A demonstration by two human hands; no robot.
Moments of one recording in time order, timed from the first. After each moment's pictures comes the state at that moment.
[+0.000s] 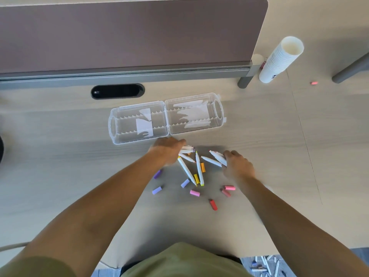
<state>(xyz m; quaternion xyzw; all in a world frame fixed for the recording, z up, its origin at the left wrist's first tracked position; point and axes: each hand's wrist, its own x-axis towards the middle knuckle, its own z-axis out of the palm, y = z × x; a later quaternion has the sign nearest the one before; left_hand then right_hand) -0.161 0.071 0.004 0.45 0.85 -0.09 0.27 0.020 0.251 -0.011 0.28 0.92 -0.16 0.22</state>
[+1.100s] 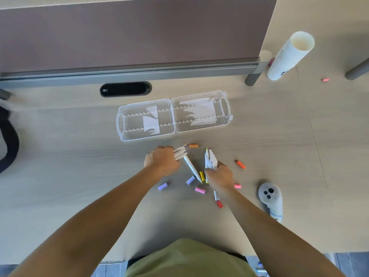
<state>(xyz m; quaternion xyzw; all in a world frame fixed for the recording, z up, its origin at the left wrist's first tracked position) -0.126 0.033 0.022 0.21 0.93 0.01 0.30 0.014 0.172 -0.018 0.50 0.70 -0.49 0.14</state>
